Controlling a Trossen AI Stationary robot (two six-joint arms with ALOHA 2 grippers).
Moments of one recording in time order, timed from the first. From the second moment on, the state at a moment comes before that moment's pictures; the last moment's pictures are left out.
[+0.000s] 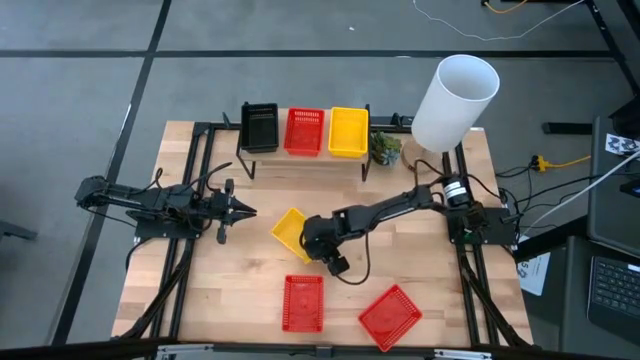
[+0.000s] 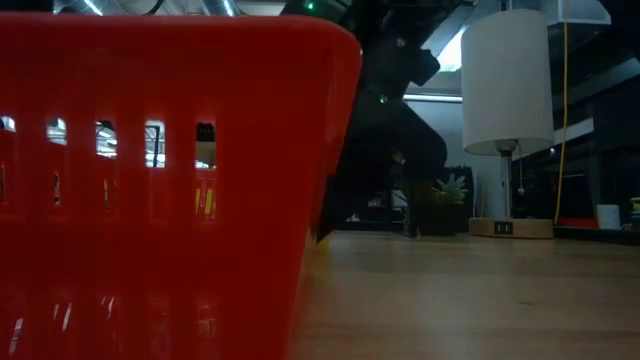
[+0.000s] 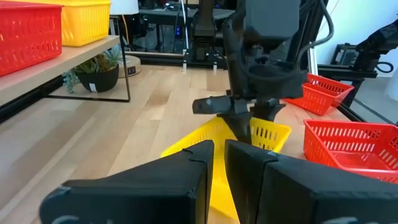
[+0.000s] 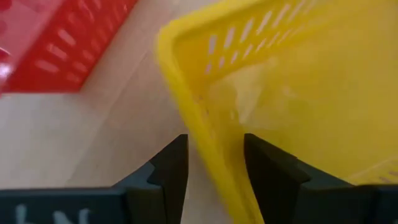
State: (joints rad) left arm -0.14 0.10 0.01 0.04 -0.17 -0.08; right arm 0.16 2.12 1.44 -0.37 -0.15 -0.32
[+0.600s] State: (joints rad) left arm -0.14 0.10 0.01 0.04 -0.17 -0.03; right arm 0.17 1.99 1.44 -0.43 -0.16 -0.20
